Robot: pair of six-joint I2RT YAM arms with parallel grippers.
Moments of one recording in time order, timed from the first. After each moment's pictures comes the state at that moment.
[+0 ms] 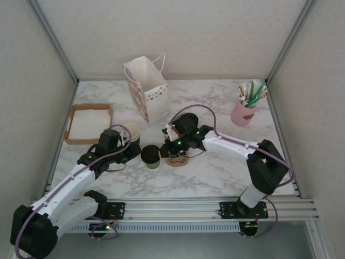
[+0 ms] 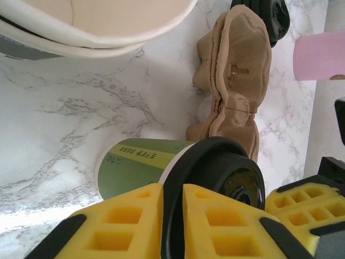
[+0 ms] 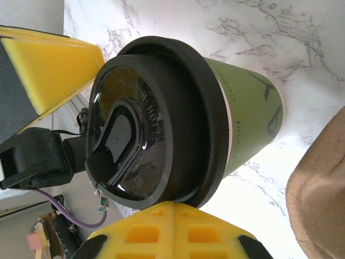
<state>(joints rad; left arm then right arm) -0.36 0.91 0.54 -0.39 0.34 -0.89 0.85 1.63 1.11 -0.44 -0.64 0.62</state>
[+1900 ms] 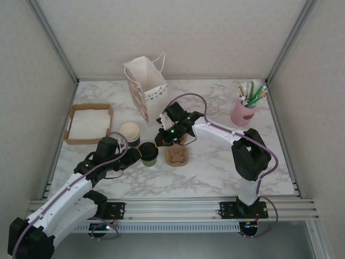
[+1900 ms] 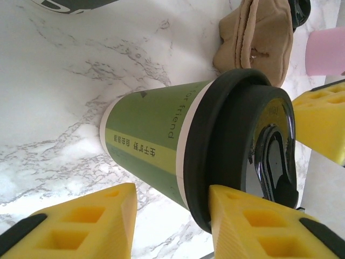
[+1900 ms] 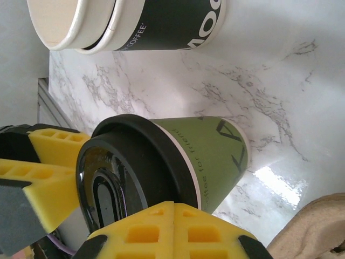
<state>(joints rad) -0.38 0.77 0.47 -0.47 0.32 -0.95 0.80 1.84 1.39 -0.60 -0.61 0.51</state>
